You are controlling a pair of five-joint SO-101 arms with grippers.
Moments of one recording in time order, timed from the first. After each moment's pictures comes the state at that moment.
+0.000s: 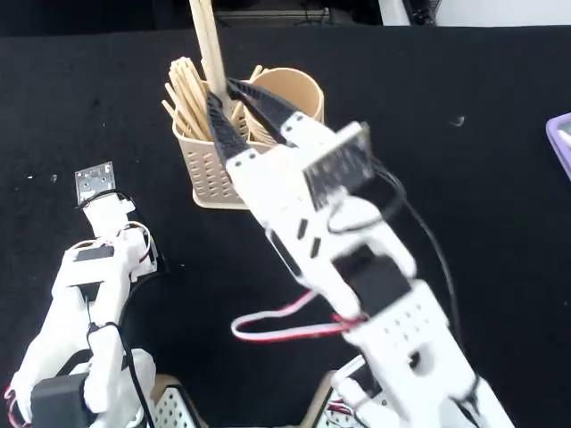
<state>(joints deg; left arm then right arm) -15.5 -27.4 68.4 29.0 5.6 -33.8 -48.7 37.7 14.1 4.8</state>
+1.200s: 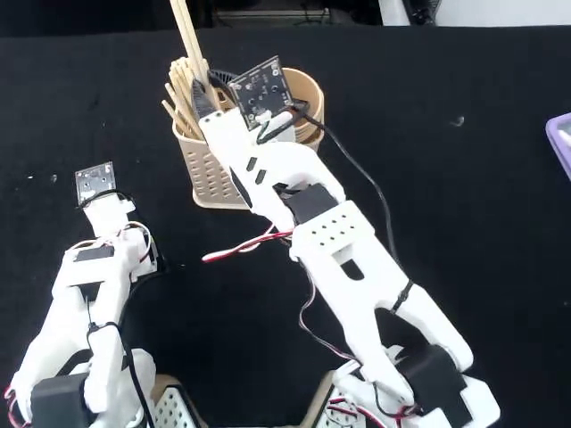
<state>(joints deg) -15.4 -27.4 68.4 29.0 5.6 -30.0 -16.9 31.4 2.6 4.3</state>
